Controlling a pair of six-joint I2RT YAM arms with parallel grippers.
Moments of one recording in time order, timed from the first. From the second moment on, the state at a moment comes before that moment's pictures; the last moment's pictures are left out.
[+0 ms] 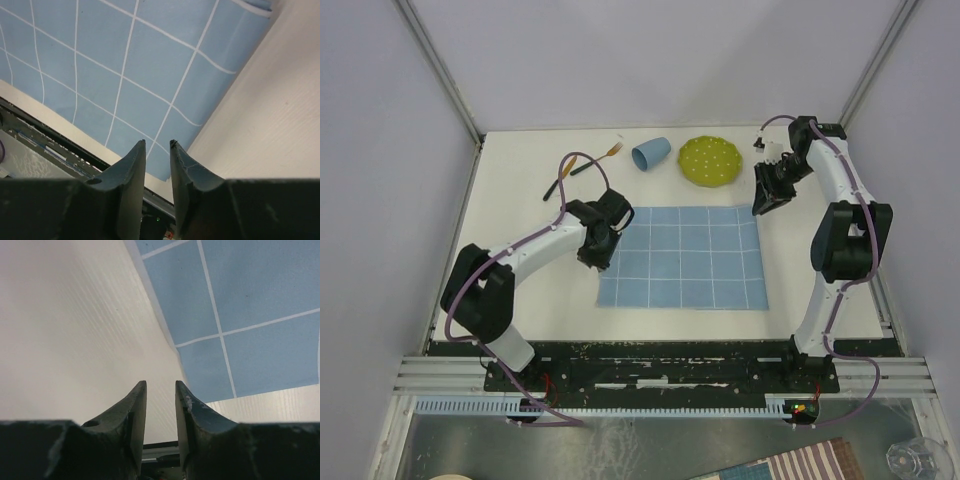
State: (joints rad) left arm -0.62 1.62 1.17 -0.88 -0.18 -0.21; right arm -0.05 2.04 1.88 -1.28 -0.47 -0.26
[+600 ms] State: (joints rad) left arm -0.62 1.88 1.41 -0.77 -0.26 -0.16; right arm -0.02 2.00 1.70 -1.26 -0.49 -0.29
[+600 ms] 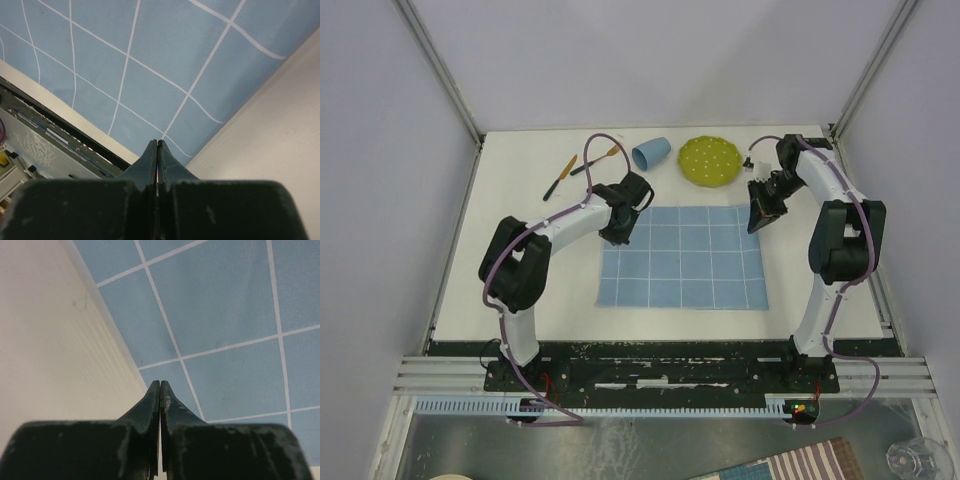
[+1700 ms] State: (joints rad) left arm -0.68 1.93 1.48 -0.69 -0.39 -0.06; right arm 0.02 2.14 1.67 -1.19 -0.44 -0.30
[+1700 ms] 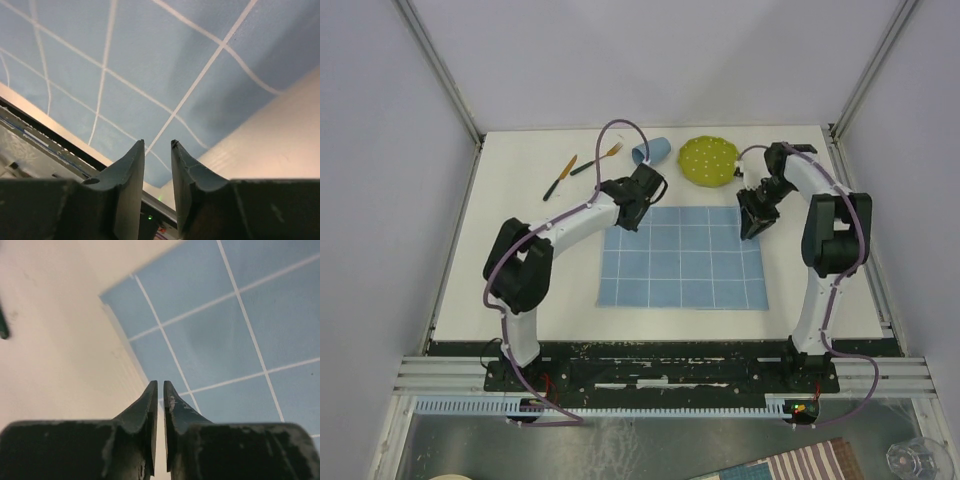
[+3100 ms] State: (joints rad) left arm -0.53 2.54 2.33 -0.37 0.00 0.05; right arm 0.02 2.37 2.27 -1.00 -0.17 -0.16
